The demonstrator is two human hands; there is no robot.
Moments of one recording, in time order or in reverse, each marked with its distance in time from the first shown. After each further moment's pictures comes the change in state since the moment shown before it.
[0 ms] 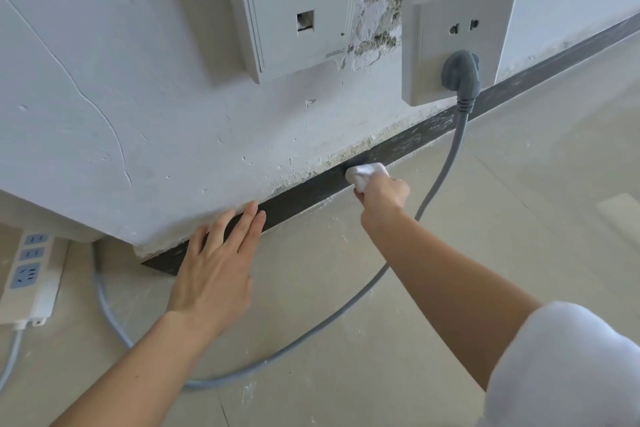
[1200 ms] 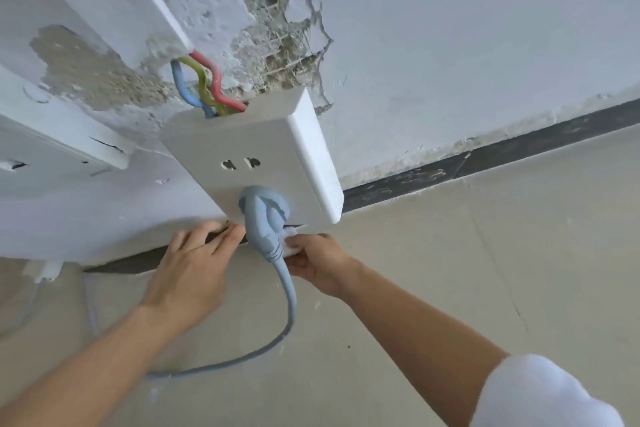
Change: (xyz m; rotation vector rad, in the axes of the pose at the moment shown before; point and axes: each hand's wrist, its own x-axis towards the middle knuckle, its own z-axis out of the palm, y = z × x) left_hand 0.113 0.098 -0.044 0.038 -0.015 -0.179; right_hand 0.081 -0.022 -0.033 -0.242 -0.930 0.537
